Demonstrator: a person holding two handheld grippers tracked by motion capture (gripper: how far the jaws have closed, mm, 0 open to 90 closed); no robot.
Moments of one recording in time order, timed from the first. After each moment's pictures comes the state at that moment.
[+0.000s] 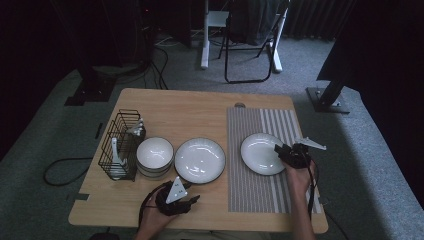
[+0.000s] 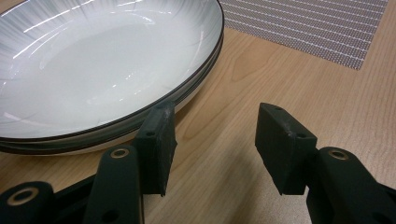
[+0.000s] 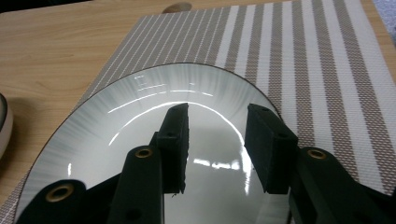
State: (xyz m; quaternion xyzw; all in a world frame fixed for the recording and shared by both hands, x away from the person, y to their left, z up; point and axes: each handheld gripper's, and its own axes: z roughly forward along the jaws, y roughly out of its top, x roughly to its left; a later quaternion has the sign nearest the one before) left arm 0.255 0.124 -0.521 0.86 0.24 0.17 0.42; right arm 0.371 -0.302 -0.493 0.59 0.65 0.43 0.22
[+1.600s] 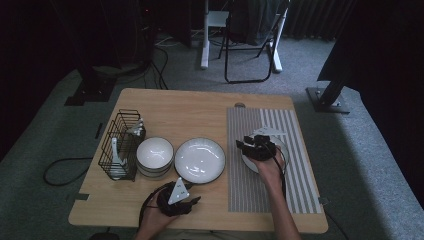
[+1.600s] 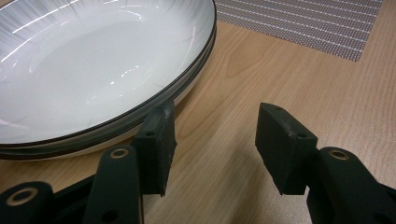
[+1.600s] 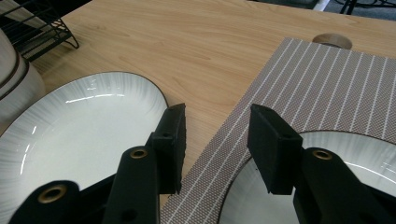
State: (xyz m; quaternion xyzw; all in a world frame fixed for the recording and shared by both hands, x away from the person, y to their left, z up) left arm 0.254 0.120 -0.521 0.87 0.22 0.18 0.40; right arm 0.379 -0.189 -0.449 0.45 0.75 0.45 0.17
